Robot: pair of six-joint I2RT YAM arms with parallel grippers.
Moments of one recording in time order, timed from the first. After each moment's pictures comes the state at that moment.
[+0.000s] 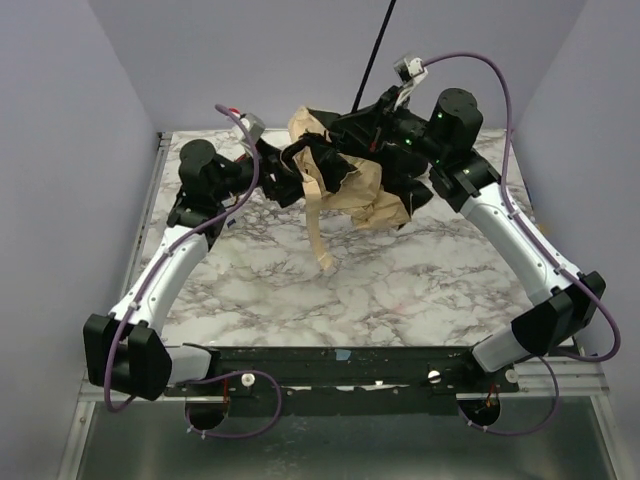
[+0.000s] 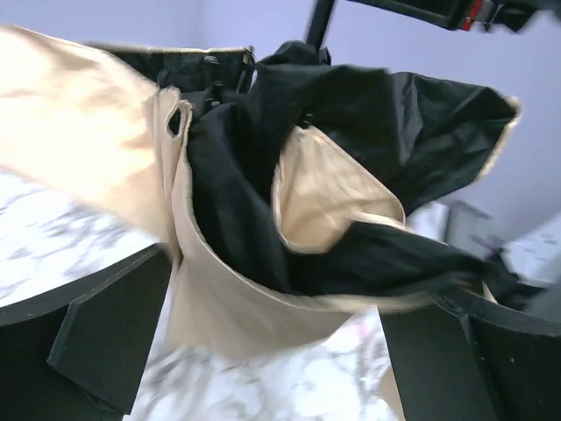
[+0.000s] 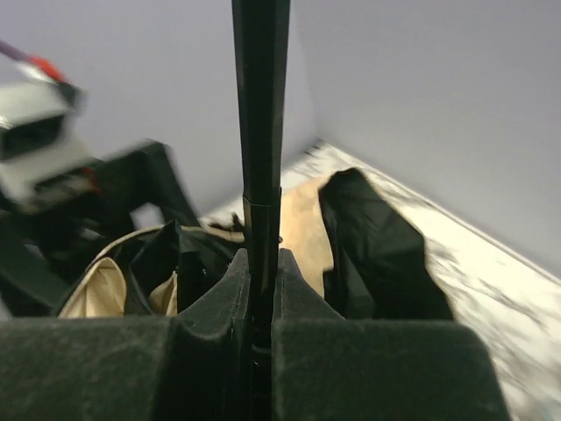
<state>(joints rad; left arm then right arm) -0.27 1.30 1.10 0.31 0.90 -0.41 0.49 1.53 1.62 0.06 -0.52 0.28</state>
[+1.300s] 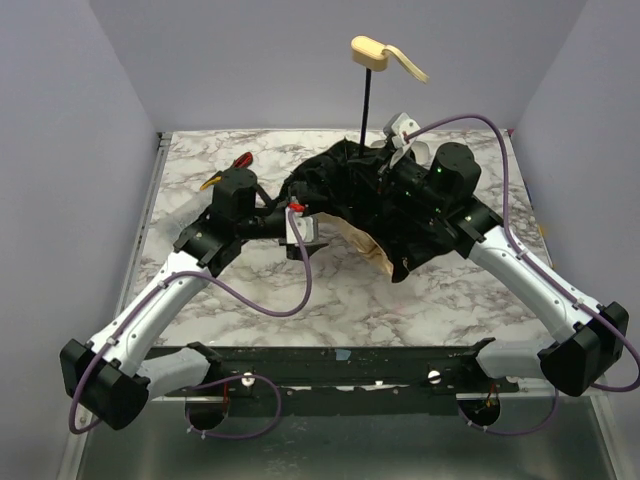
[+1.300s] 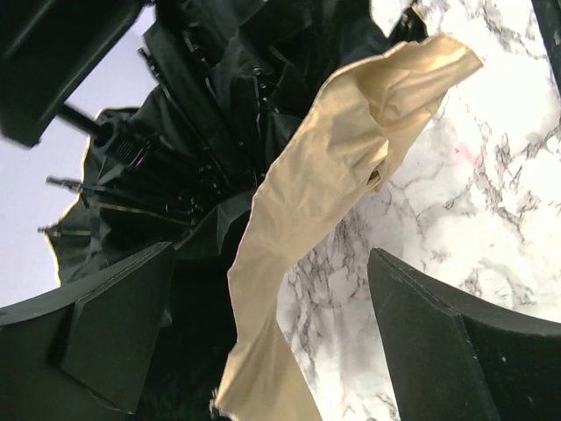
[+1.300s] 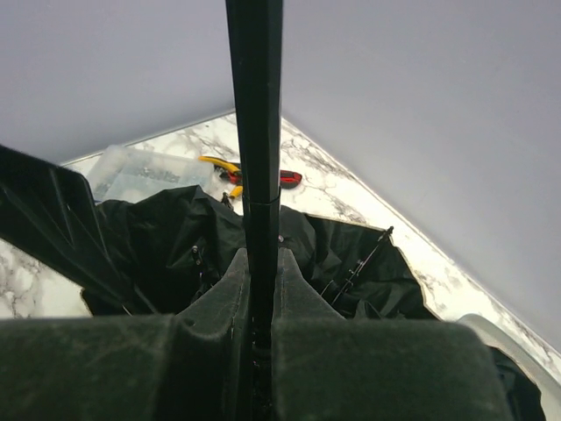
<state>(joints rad) -0.51 1.10 1.06 -0.28 0.84 0.79 0.59 1.28 1.21 0.12 -0.32 -0.17</state>
